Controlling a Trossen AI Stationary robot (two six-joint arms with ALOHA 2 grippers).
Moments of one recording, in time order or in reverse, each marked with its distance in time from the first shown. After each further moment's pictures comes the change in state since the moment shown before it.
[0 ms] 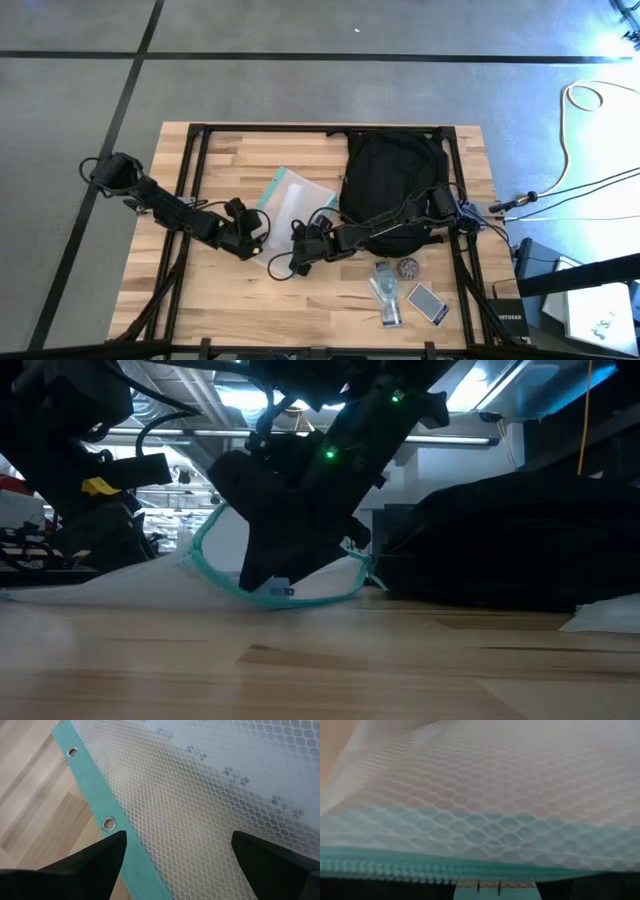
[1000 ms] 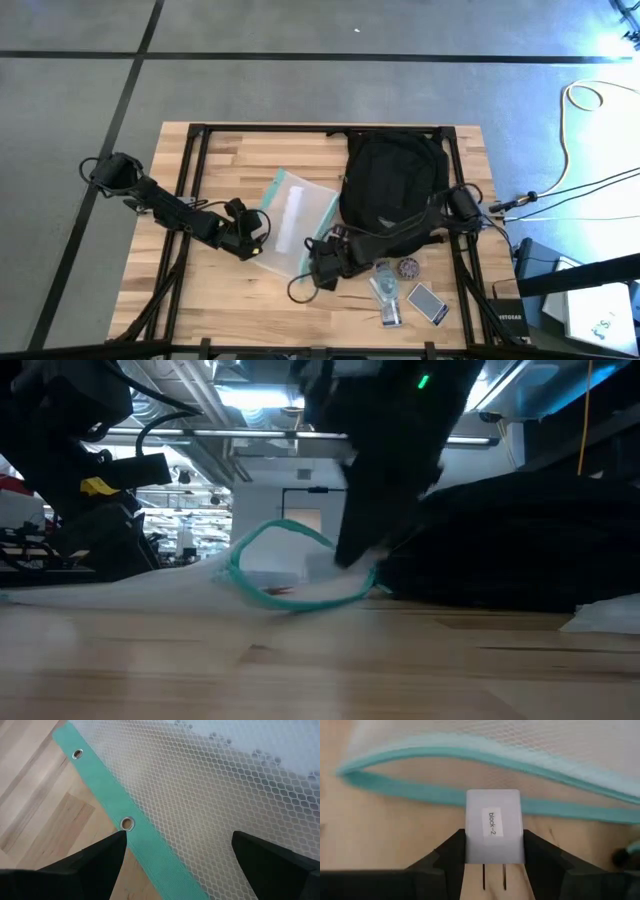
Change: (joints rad) left arm 0.000 0.000 0.000 0.000 0.003 0.007; right arm 0.146 -0.151 -0.001 -0.401 -0.014 -0.024
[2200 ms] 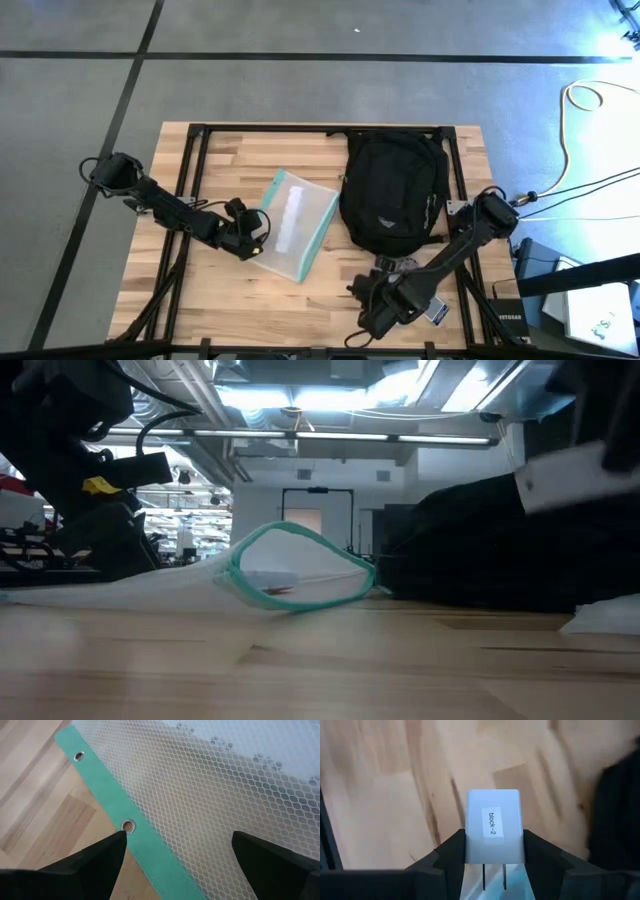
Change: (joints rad) left arm 0.000 0.000 0.000 0.008 -0.010 -0.003; right arm 0.327 -0.169 -0.088 -0.202 -0.032 0.358
